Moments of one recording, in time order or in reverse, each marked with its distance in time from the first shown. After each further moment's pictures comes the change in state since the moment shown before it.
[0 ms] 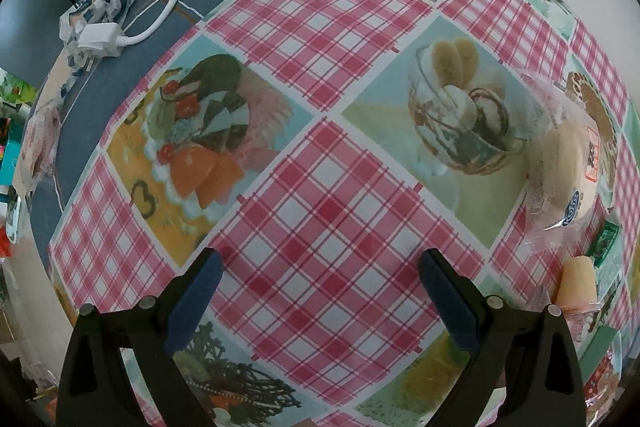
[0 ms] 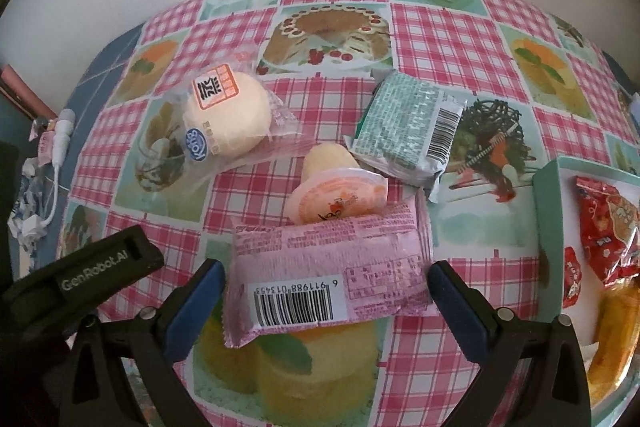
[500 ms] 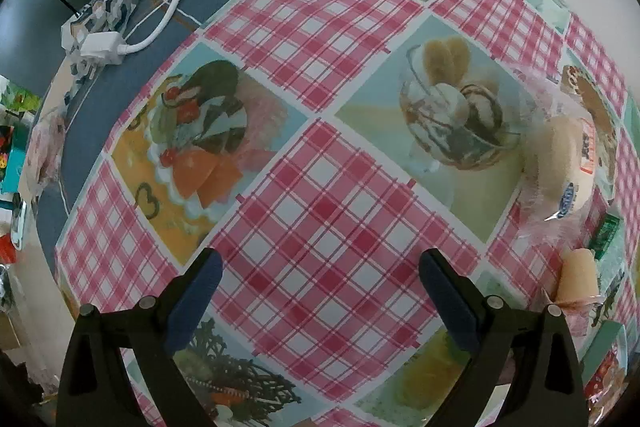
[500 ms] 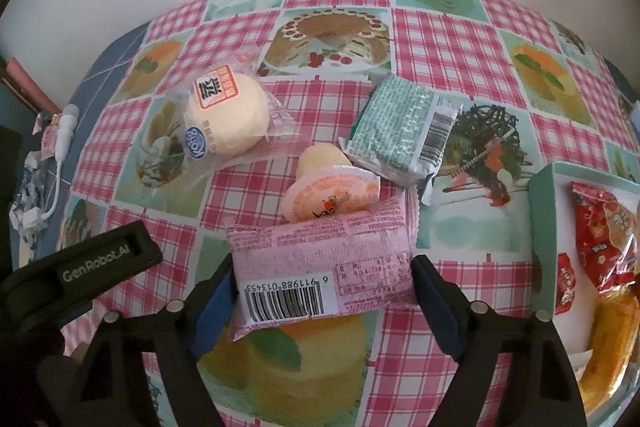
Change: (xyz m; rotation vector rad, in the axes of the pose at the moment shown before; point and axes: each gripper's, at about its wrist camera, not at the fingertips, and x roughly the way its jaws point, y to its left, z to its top) left arm -0.011 -0.008 -0.007 0.019 -0.016 0.019; right arm -0.006 -0.005 -0.001 -0.015 -0.016 0.015
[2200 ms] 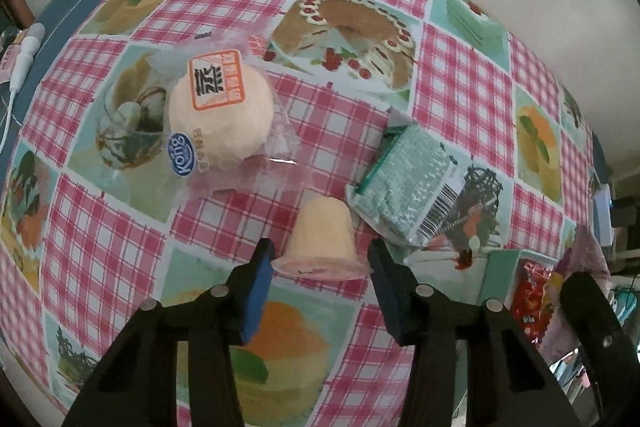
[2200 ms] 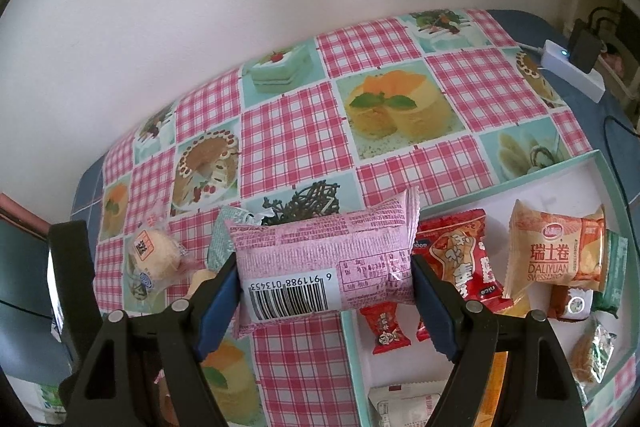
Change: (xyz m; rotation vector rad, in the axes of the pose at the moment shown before) left arm -0.074 -0.208 -0.059 0.363 -0.016 -0.321; right arm -0.075 -0.143 0.029 0.346 -0.115 0.012
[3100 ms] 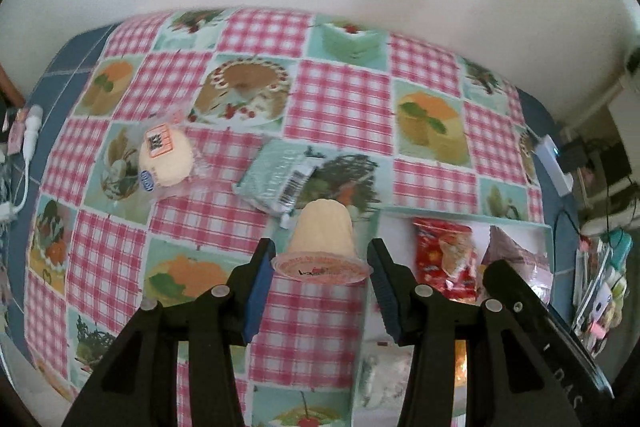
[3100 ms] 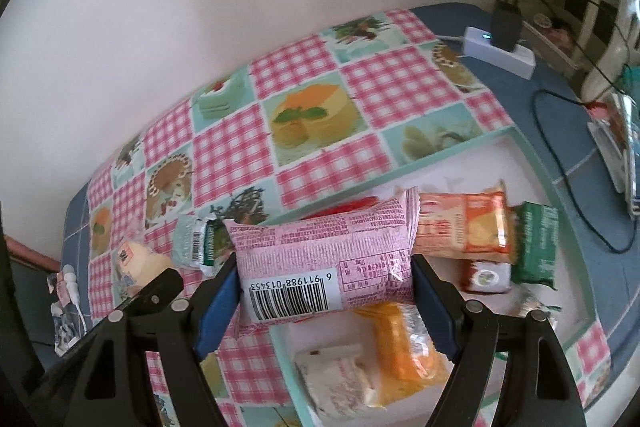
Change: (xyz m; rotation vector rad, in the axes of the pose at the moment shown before) left arm -0.096 -0.074 -0.055 0.211 -0.127 -0.044; right arm -0.057 -0.068 -0.008 0.118 -0.018 -0.075
